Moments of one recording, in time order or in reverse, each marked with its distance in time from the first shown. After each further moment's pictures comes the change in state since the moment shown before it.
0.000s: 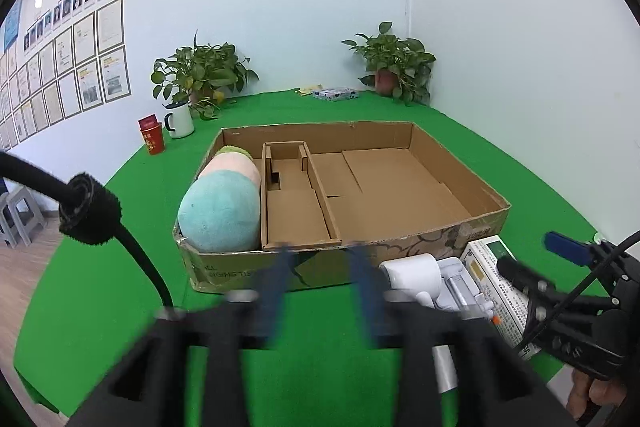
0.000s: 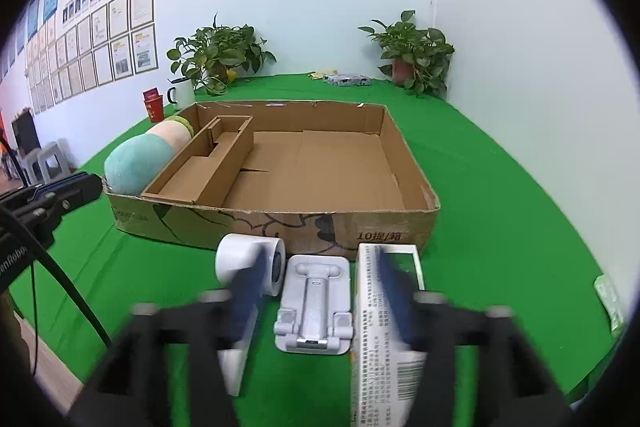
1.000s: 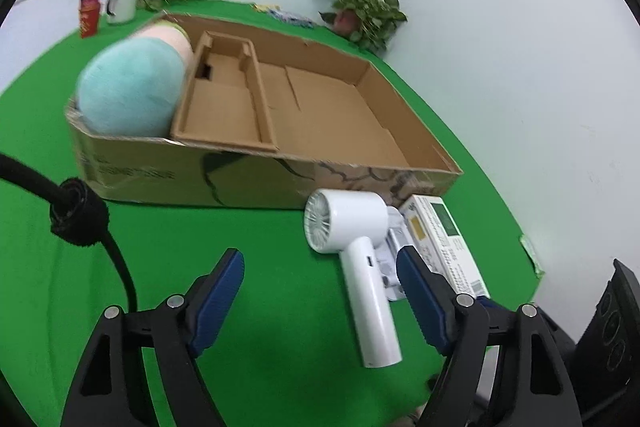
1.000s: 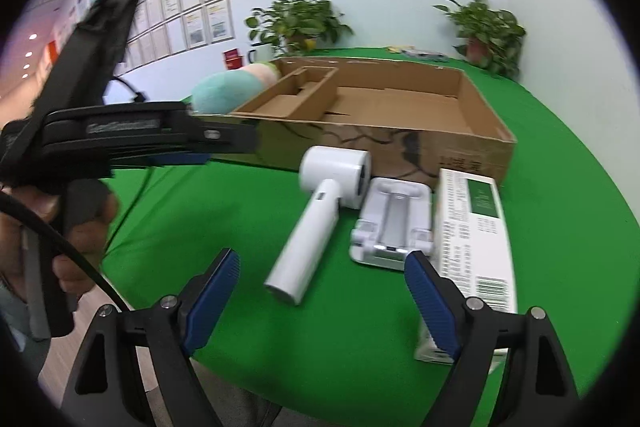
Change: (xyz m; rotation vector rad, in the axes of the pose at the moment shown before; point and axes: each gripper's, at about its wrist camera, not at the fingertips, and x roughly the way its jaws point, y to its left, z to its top) left arm 0.073 0.020 -0.039 -0.235 0.275 -0.364; right arm -0.016 0.017 -0.064 -0.119 0.074 0.271
